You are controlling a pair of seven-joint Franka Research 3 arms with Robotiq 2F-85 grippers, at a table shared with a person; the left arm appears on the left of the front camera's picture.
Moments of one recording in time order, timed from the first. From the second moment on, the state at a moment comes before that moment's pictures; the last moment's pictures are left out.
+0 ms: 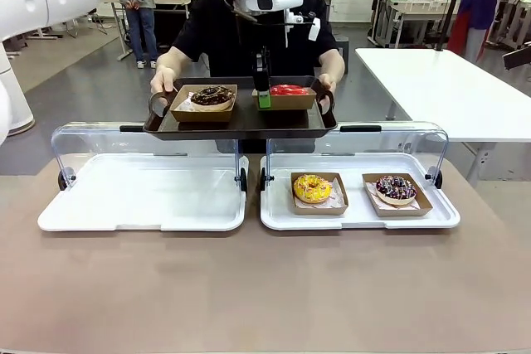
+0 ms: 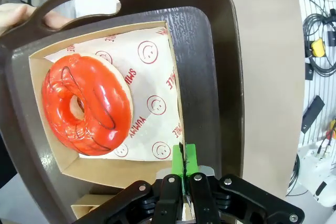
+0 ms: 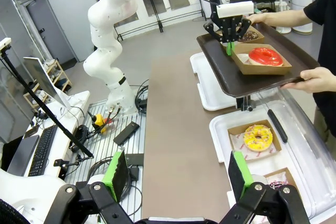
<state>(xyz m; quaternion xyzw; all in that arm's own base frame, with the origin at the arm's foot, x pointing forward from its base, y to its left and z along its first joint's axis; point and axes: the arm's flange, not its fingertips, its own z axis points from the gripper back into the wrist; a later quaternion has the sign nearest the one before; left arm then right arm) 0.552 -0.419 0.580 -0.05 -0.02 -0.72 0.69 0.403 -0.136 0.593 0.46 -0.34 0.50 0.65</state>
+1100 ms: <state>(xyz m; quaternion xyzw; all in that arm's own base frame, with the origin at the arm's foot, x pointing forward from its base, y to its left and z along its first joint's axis) 0.555 -0.417 0.577 -0.07 -0.01 -0.72 0.70 0.403 -0.136 0.593 0.46 -0.34 0.50 0.65</state>
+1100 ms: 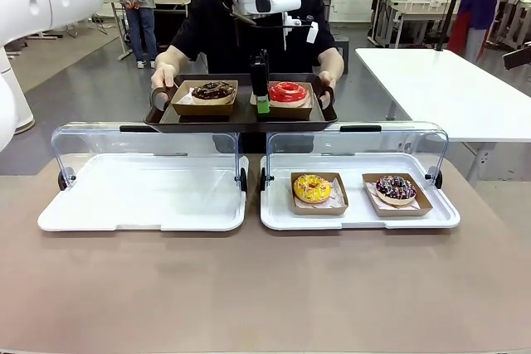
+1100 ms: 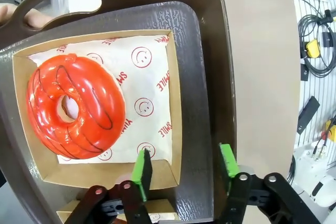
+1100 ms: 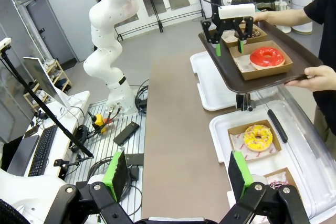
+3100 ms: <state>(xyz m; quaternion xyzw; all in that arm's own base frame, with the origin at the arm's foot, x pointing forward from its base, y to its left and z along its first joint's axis) 0.421 -0.056 0.601 -0.07 -0.20 -0.63 0.75 0.403 -0.137 0.592 0.46 -0.34 0.50 0.65</state>
